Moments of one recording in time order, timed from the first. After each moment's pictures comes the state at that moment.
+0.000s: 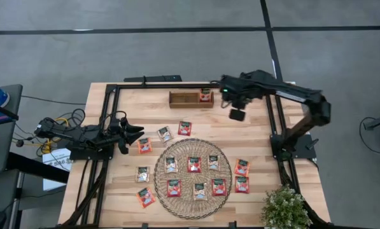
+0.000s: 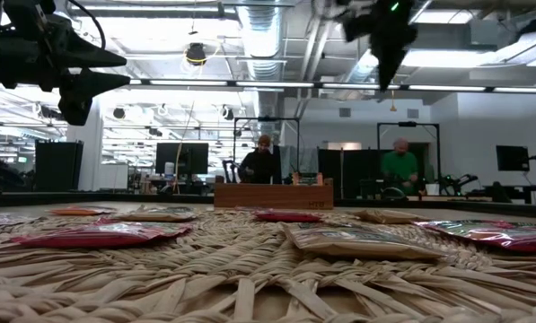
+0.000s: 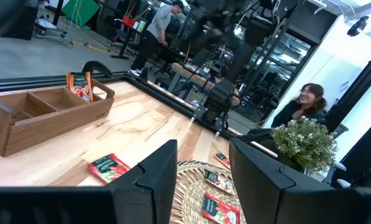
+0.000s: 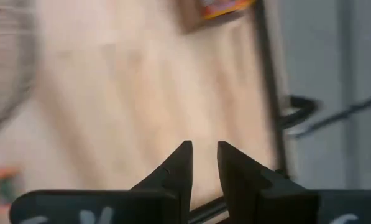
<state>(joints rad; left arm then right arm) -0.23 0.03 0.02 0.11 -0.47 -0.46 -0.30 1.54 1.63 -1.48 0.24 -0.11</state>
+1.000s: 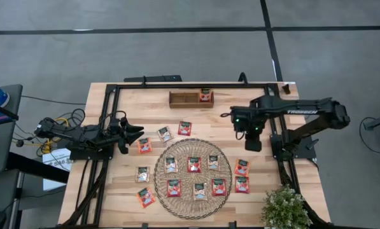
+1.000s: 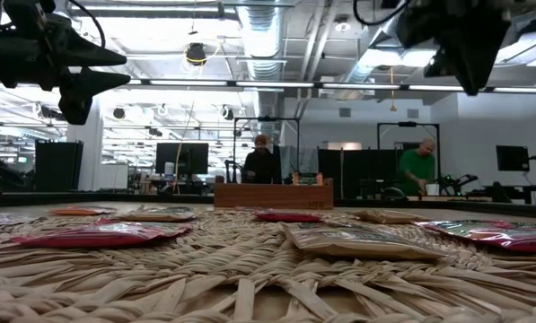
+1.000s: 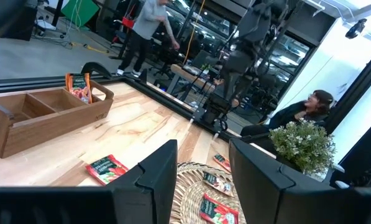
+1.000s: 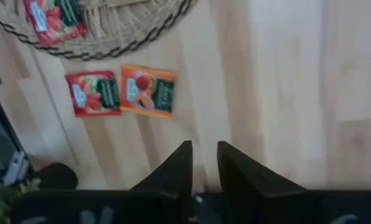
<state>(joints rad) -0.24 0.03 0.02 0.12 -0.47 -0.46 -0.09 1.33 1.20 -1.41 -0.21 0.05</state>
